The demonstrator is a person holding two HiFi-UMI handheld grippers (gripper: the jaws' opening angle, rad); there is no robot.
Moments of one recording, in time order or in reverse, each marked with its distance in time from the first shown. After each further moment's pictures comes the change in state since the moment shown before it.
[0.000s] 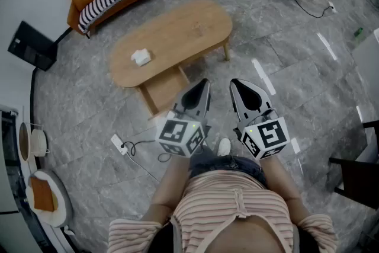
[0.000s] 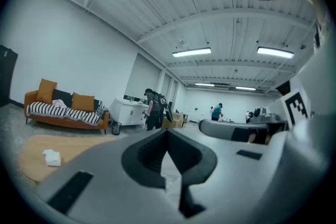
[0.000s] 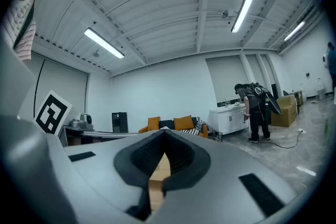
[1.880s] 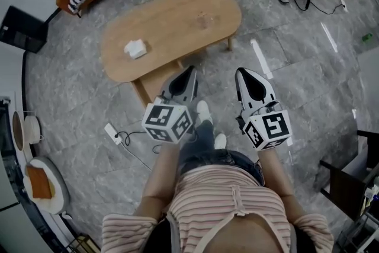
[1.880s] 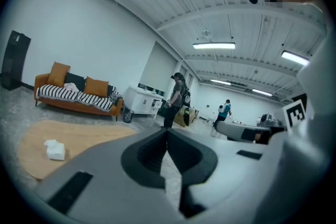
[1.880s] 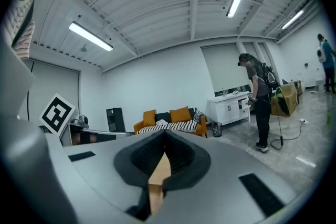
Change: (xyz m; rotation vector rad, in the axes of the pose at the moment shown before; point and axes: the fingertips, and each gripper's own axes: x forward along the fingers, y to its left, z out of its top) left arm 0.091 0.145 -0.019 -0.127 0.107 0.110; right arm 0.137 -0.081 -0.033 0.069 0.081 -0.022
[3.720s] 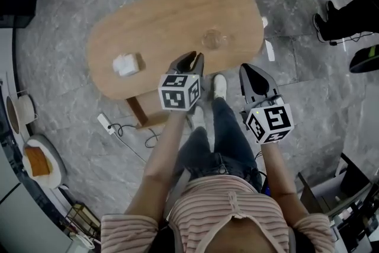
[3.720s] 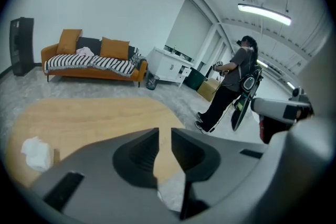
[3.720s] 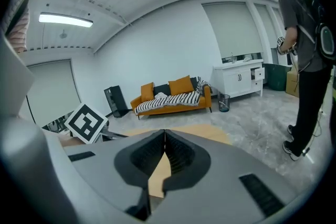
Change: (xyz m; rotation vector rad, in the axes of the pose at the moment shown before) left arm 0.309 0.236 -0.062 -0.175 0.418 0.207; right arm 0.316 -0.166 -0.069 0.056 0.353 0.091
